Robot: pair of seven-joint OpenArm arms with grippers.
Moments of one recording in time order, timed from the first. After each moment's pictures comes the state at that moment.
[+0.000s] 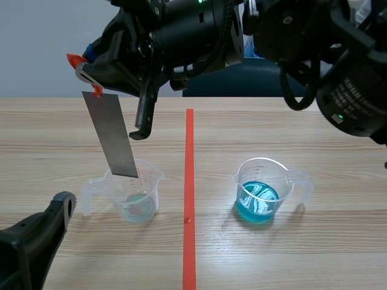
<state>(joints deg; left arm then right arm) 72.0 -25.9 -3.7 139.4 -11.5 5.6 -4.5 27.8 18.3 -39.7 103.0 19.4 45.4 -22.3</state>
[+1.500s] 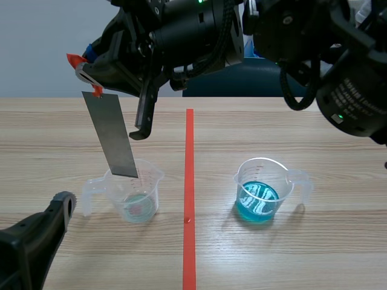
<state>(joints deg) 72.0 -25.9 -3.7 139.4 -11.5 5.6 -4.5 27.8 18.3 -39.7 103.0 19.4 45.4 -22.3</state>
